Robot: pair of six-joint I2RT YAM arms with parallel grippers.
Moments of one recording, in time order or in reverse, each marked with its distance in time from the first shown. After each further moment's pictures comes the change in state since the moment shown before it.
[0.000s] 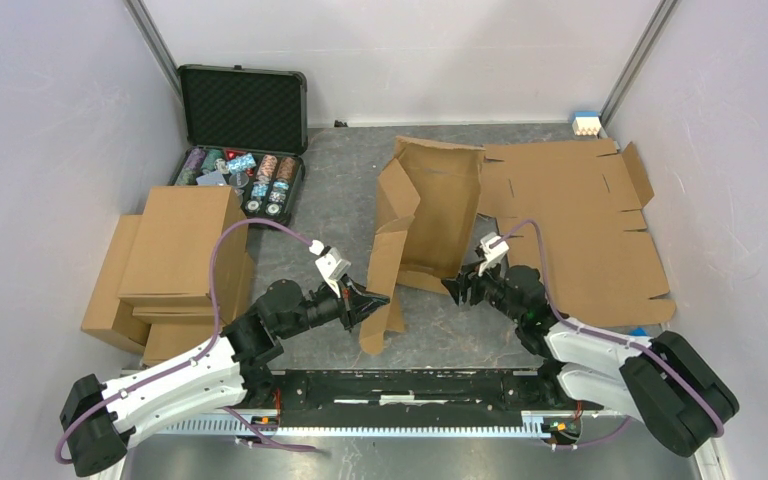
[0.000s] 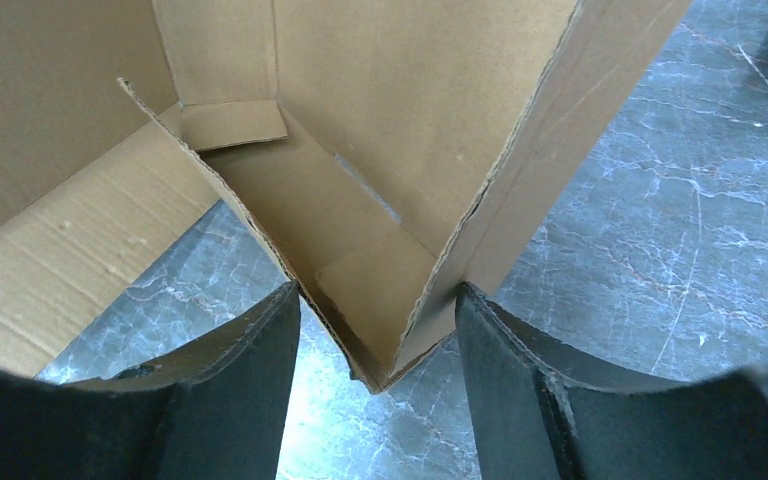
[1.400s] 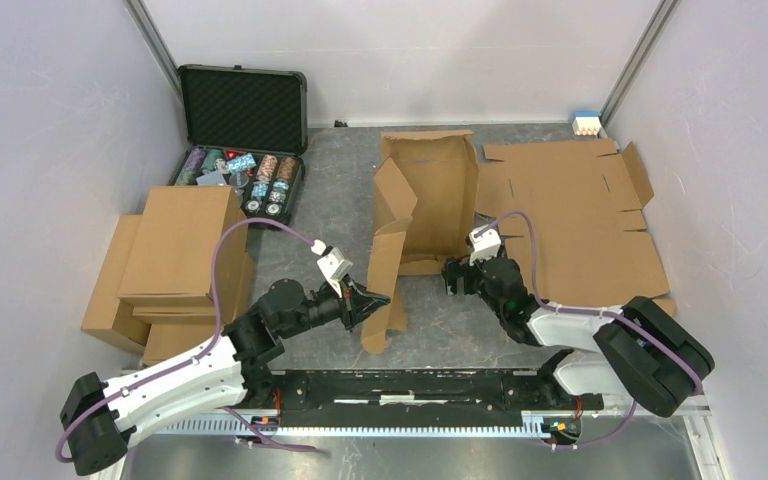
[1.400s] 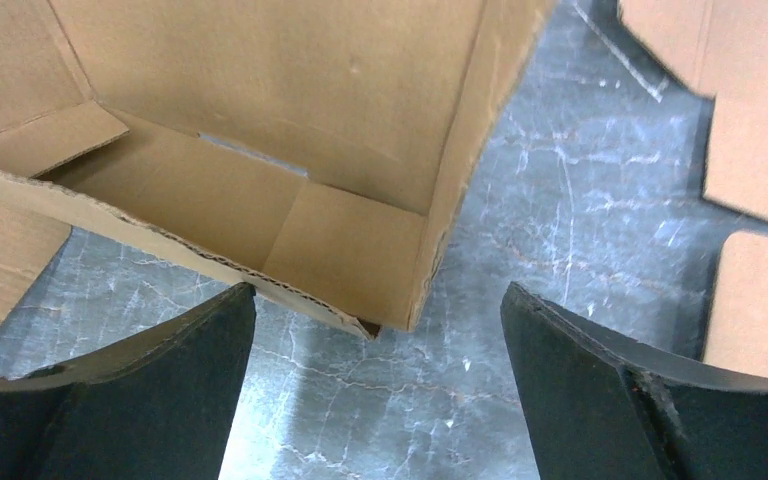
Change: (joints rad) left arm 0.000 0.015 0.001 -0.001 0.000 0.006; right arm 0.070 0.222 0.111 -0.025 0.384 0.014
